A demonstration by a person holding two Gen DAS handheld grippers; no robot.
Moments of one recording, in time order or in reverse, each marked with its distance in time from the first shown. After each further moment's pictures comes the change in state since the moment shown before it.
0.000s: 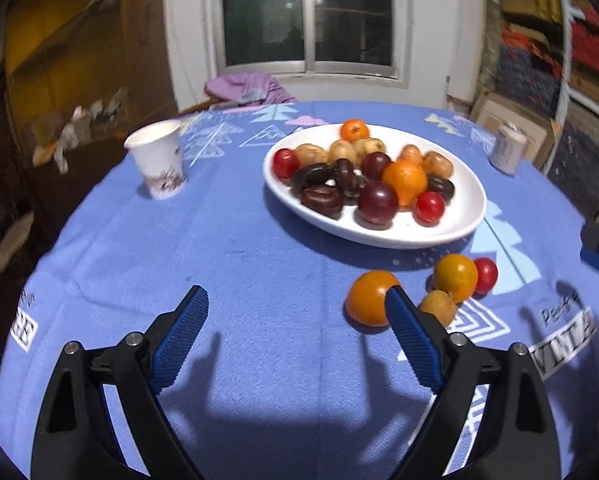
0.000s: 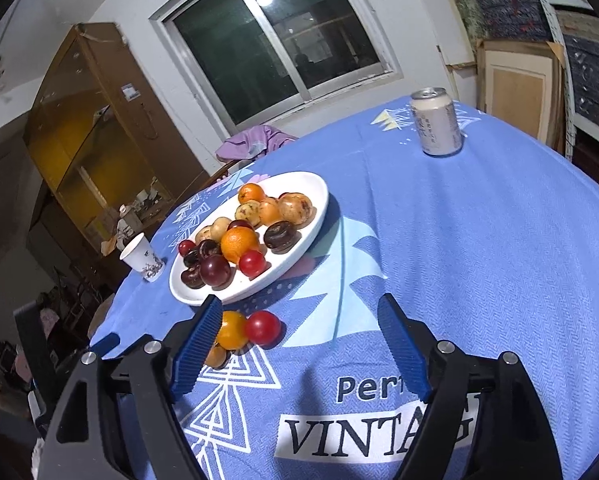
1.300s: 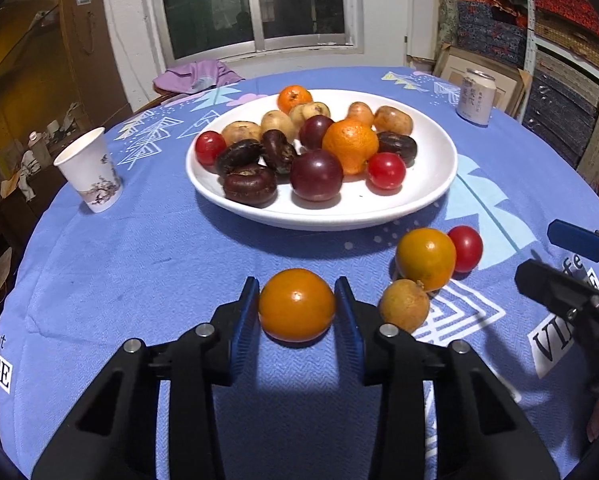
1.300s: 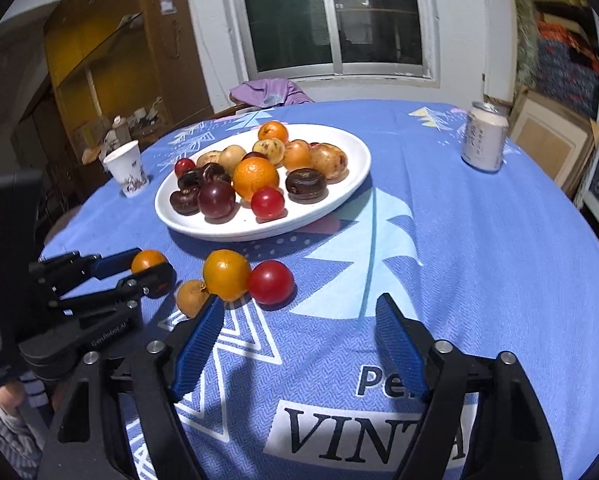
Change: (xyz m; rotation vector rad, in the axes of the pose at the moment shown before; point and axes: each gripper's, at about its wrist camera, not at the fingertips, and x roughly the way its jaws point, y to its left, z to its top) left arm 0.038 -0.034 0.007 0.115 0.089 -0.081; right arm 0.039 0.047 -0.026 -0.316 0.120 -0.123
